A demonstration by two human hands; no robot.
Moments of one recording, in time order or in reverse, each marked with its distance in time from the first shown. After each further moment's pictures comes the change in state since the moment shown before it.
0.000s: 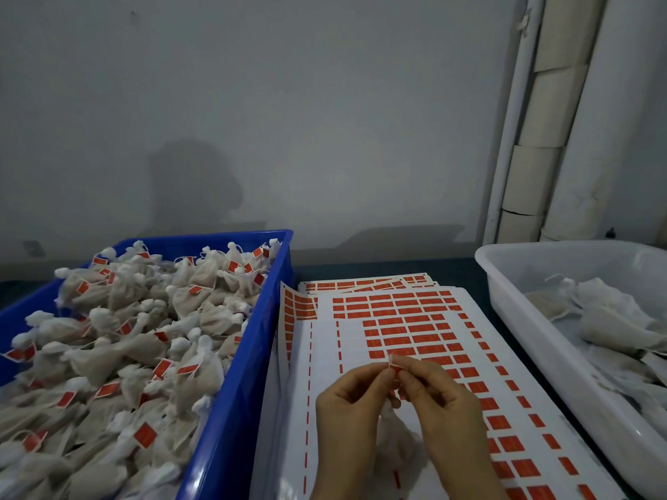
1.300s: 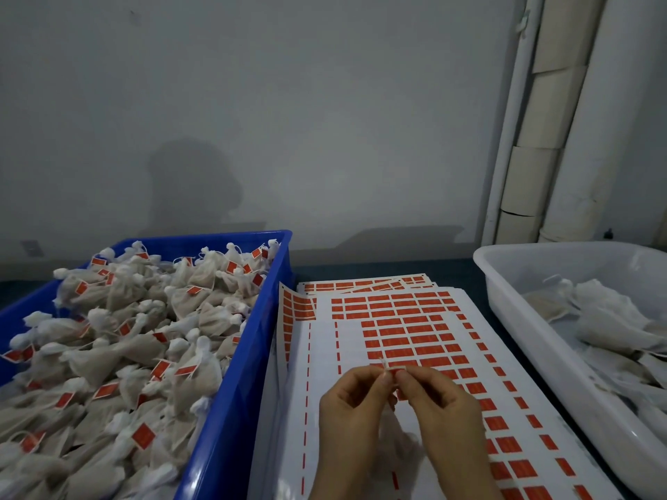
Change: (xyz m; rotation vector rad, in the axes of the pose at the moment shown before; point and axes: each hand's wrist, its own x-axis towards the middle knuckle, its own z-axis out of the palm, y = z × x) left_hand 0.000 -0.001 0.002 0.038 -0.017 -0.047; right_hand -0.001 0.007 -0.001 -0.049 0.057 0.104
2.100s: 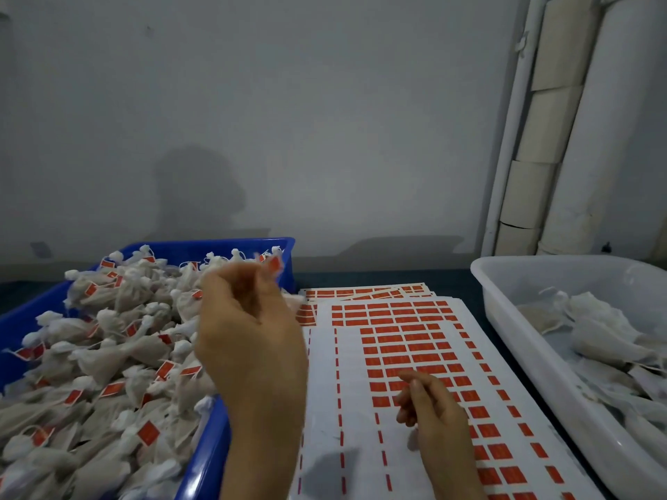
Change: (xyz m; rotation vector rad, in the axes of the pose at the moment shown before) left_hand -0.007 0.146 -0.034 0.323 0.669 0.544; right_hand -0.002 0.007 0.001 0.086 -0.009 0.062
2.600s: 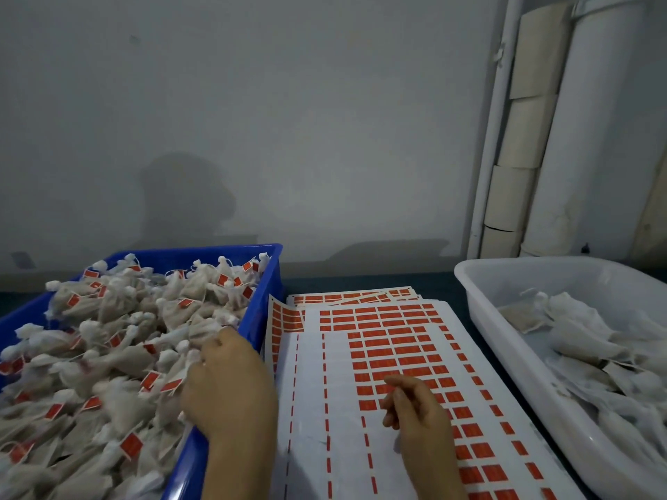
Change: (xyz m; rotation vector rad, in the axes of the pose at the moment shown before) left_hand -0.001 -0.053 0.002 1.068 -0.440 -0.152; right_hand -0.004 -0.002 0.000 -0.012 0.003 0.030
